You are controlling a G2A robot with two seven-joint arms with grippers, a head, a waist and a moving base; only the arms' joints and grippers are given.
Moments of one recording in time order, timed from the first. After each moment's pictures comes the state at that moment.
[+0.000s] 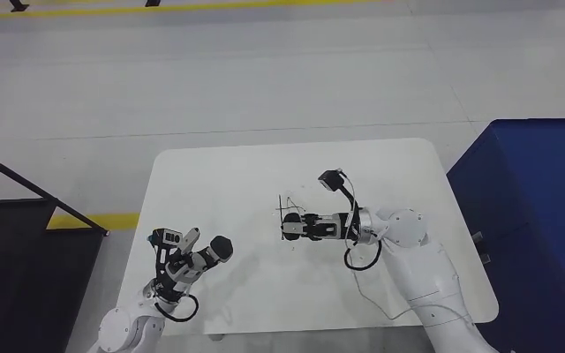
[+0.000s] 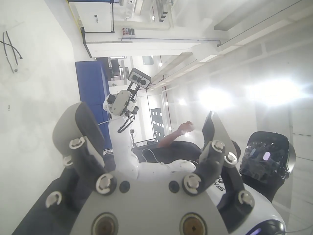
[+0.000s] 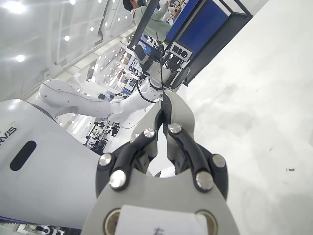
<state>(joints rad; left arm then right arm) 1.64 -1.12 -1.44 -1.72 -0.73 -0.41 -0.77 -1.07 -1.33 1.28 -1.40 0.19 -0.53 1.29</state>
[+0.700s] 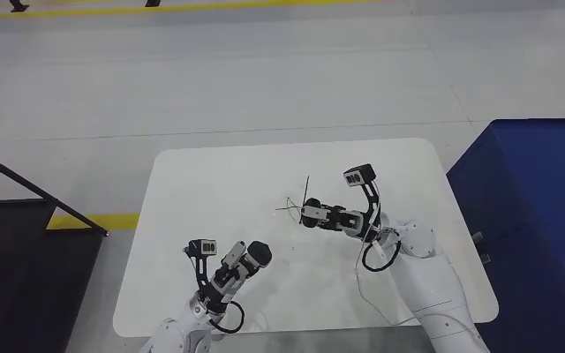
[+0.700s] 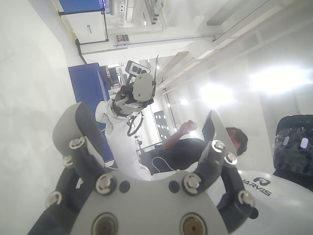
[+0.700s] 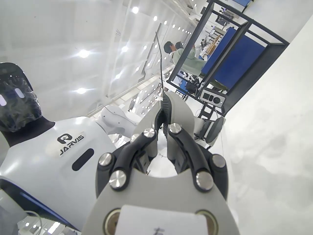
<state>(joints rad) 1.62 -1.18 -1.17 -1.75 -0.45 -0.62 -0.44 -1.14 -1.31 1.33 -1.39 0.53 -0.51 1.24</state>
